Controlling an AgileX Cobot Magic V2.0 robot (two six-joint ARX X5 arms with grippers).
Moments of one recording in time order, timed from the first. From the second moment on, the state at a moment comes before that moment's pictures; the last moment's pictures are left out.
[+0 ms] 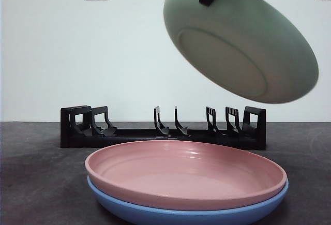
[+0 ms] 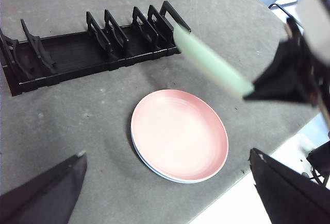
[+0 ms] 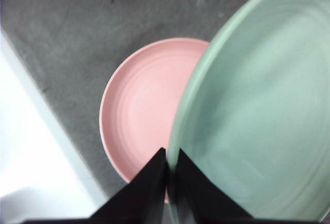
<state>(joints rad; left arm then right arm) -0.70 0.58 1.15 -1.07 0.08 -0.28 1.05 1.21 1.18 -0.95 0.08 0.09</state>
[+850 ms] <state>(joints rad) -0.70 0.58 1.15 -1.07 0.08 -0.28 1.30 1.50 1.11 -0.88 0.26 0.12</state>
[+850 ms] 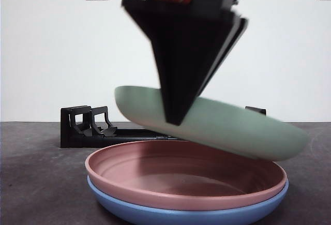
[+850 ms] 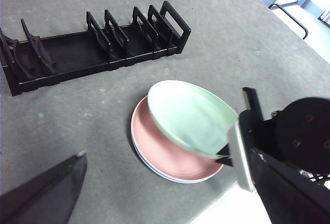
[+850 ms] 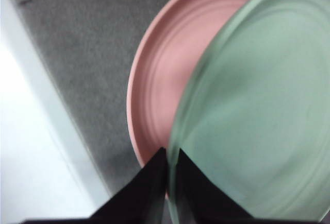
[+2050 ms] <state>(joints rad) -0.70 0.58 1.15 -1.07 0.08 -0.28 1.35 1.55 1.12 -0.87 0.27 0.20</state>
